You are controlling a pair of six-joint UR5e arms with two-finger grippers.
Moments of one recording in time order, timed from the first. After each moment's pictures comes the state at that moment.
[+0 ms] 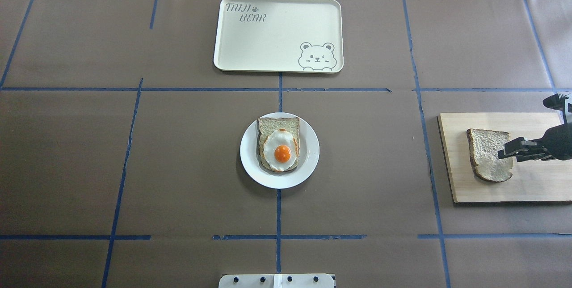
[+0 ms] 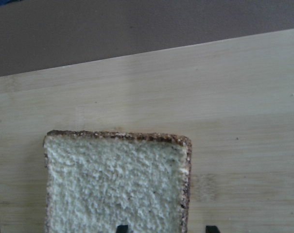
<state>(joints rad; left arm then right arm) -1.56 -1.46 -1.81 -1.40 -2.37 0.11 0.95 -1.78 1.63 -0.67 2.27 1.04</state>
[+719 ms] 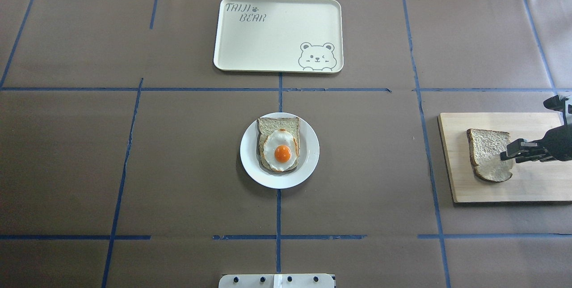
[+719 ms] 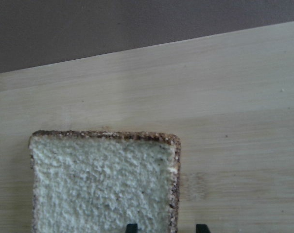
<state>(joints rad) -1.56 -1.46 -1.81 -1.40 -2.37 0.11 0.95 -1.78 1.62 -0.68 2.27 1.04</state>
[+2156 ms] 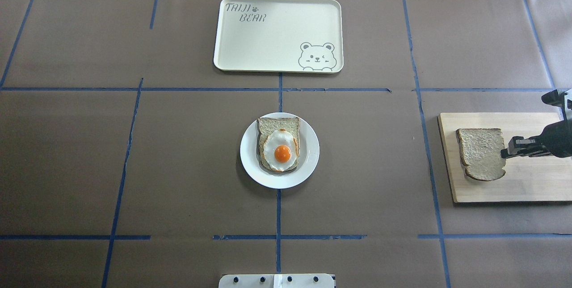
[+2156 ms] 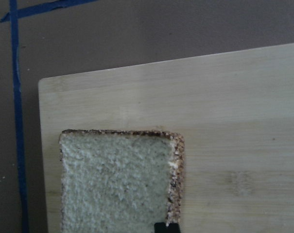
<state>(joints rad) -1.56 -1.46 -1.82 -1.40 -2.37 0.11 0.95 -1.78 1.70 -0.68 2.29 1.04</state>
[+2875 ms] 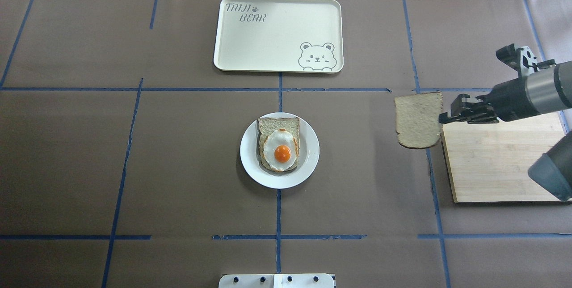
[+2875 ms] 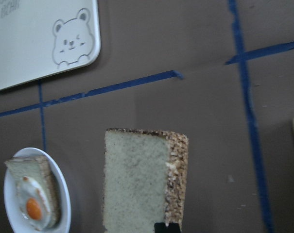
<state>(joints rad) -1.56 -1.46 -1.84 -1.39 -2.37 0.11 0.91 -1.50 1.81 -0.66 2.34 1.40</state>
